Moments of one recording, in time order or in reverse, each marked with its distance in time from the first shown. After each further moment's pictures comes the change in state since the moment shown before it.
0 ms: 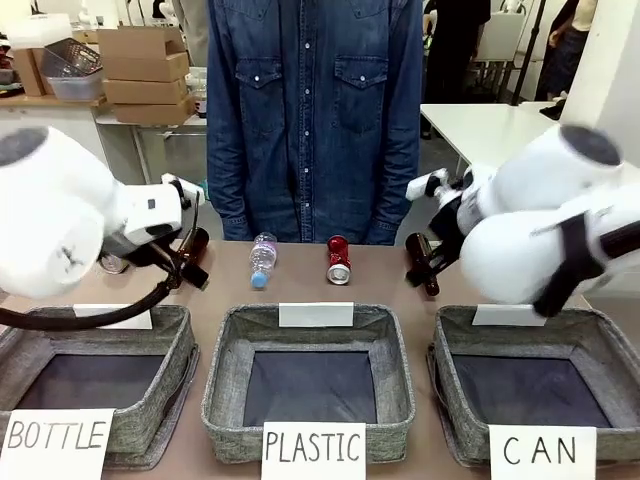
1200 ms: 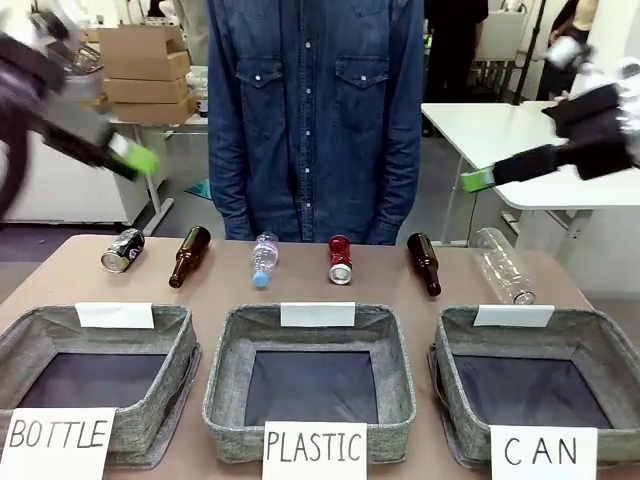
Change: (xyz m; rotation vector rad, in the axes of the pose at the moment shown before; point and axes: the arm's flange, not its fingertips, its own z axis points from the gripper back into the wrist) left arm 0.006 0.054 0.246 -0.790 -0.268 0.126; right arm -0.024 -0.072 0.165 0.570 -0.402 -0.203
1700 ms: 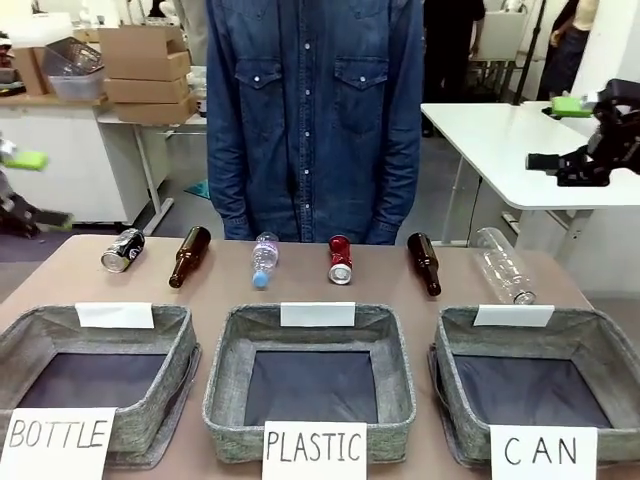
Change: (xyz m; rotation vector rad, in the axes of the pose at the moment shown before) left arm -0.098 0.140 0.022 -0.349 -0.103 0.557; right arm -0.011 -0.057 0.046 0.429 -0.205 -0.601
